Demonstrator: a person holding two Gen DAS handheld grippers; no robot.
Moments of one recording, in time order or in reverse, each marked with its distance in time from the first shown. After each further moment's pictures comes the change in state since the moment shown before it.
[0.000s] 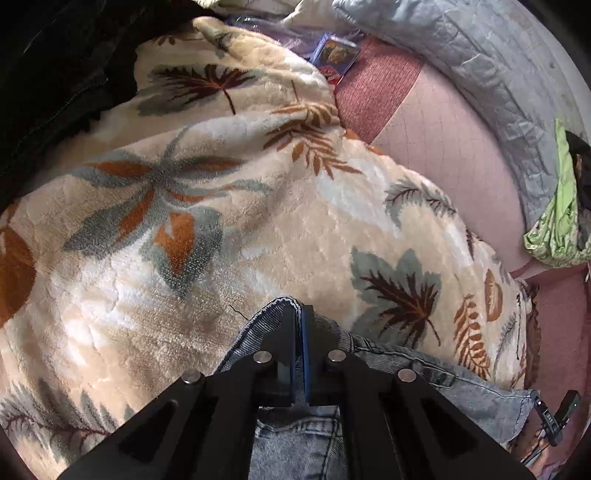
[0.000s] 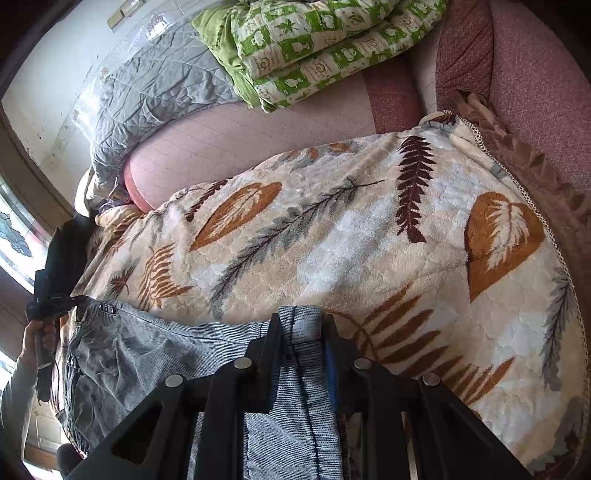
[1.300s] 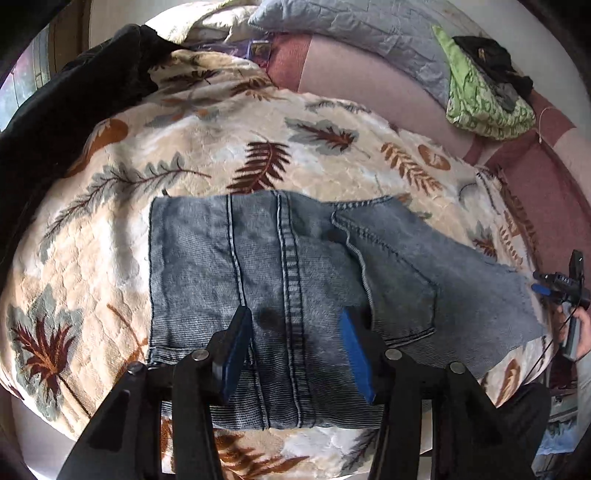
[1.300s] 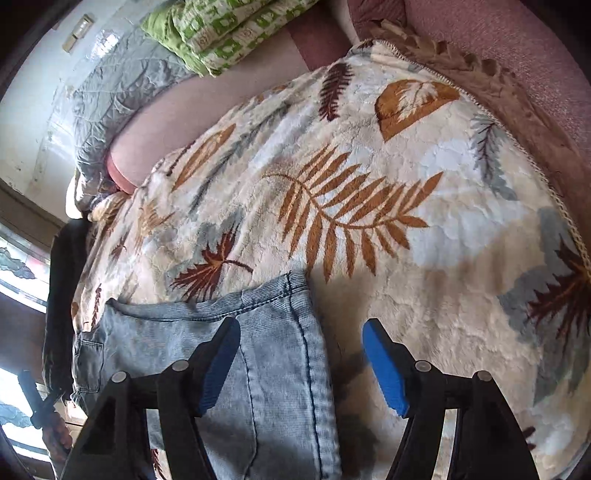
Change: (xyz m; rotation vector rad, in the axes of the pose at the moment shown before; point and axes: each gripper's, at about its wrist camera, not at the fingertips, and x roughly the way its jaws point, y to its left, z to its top) left arm -0.108 -0.014 -0.251 0.287 -0.020 0.069; right arm -0.039 -0.044 -0.107 0.196 0.165 -0.022
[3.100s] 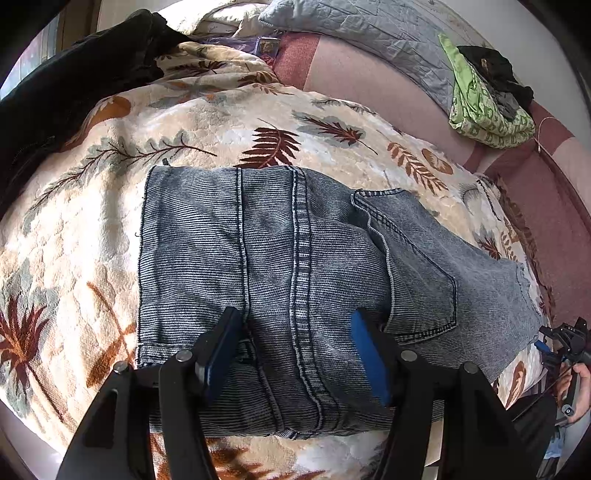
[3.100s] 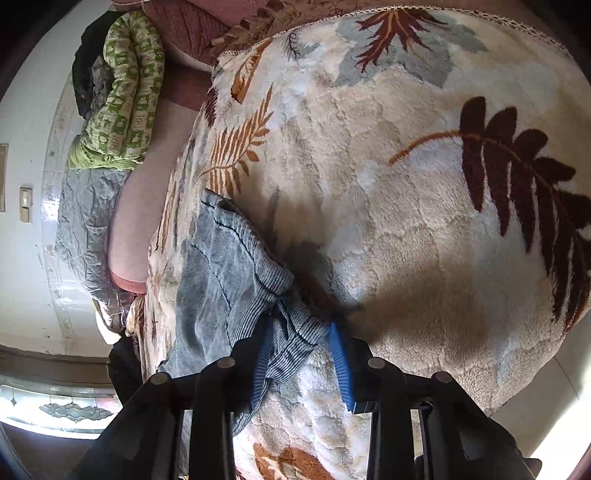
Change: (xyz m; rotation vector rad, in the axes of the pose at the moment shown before) left arm 0.010 0.016 -0.015 -0.044 -0.064 -0.053; right arm -0.022 -0.056 -0.148 0.631 -0.137 0.182
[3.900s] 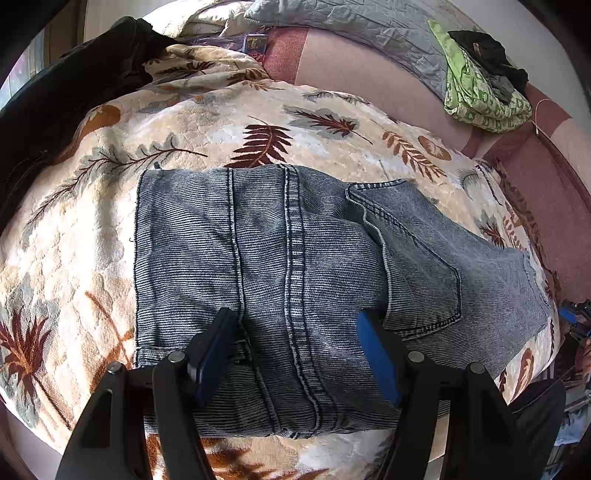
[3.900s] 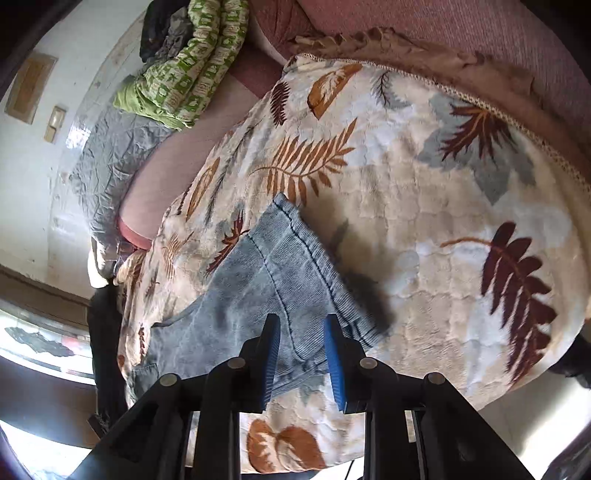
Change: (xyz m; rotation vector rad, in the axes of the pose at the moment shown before) left arm 0.004 -0.007 0.003 0.054 0.023 0.018; right arm -0.038 0.057 0.006 -0.275 0.010 -0.043
